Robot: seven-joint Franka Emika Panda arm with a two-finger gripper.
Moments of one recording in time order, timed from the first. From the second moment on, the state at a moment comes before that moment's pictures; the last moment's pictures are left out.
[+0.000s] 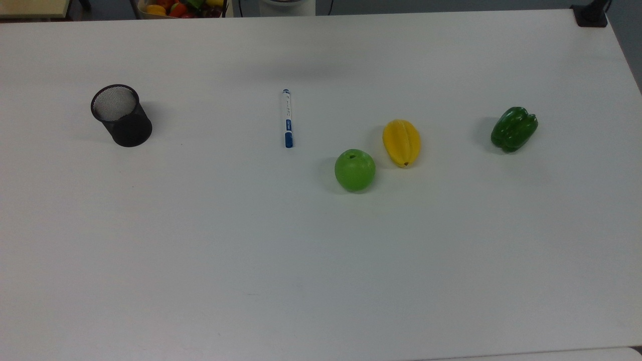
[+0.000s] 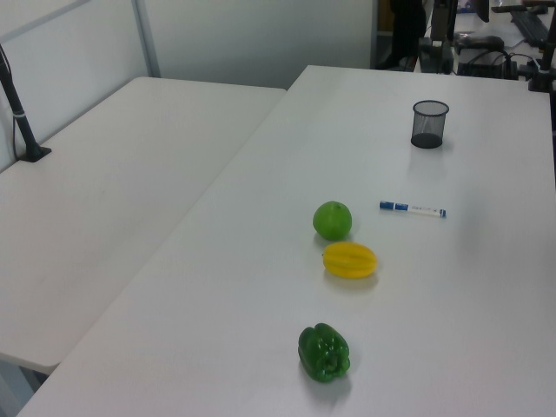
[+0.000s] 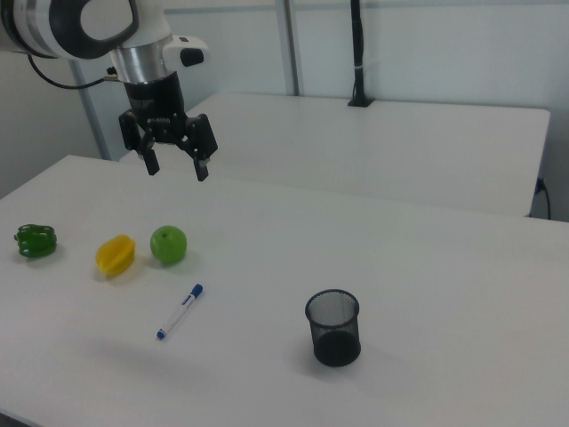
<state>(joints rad) 0.04 -0.03 -0.08 -1.62 -0.01 1.62 -0.21</state>
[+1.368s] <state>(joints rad) 0.04 0.00 -0.05 -1.90 -0.01 1.92 -0.21</state>
